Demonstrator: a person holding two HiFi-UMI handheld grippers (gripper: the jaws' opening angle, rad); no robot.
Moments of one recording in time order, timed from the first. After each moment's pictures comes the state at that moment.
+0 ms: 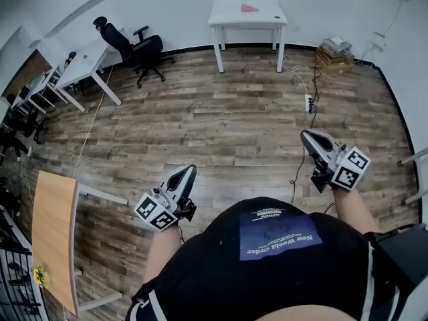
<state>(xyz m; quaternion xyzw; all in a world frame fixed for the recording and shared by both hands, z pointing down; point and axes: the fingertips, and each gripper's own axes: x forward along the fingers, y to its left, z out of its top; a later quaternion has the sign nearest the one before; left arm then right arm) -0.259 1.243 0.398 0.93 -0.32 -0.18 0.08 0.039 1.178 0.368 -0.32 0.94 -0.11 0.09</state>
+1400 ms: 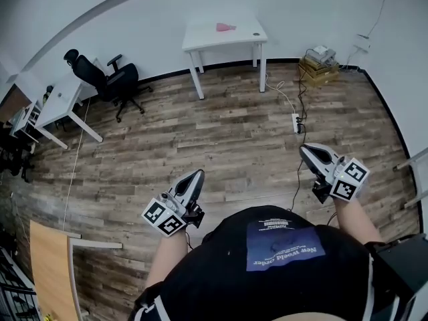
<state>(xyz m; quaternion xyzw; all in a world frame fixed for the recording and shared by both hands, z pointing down) -0.178 1.007 0.403 0.94 -0.26 -0.18 0.11 0.101 0.999 0.381 -0.38 0.92 -0.08 0.05</state>
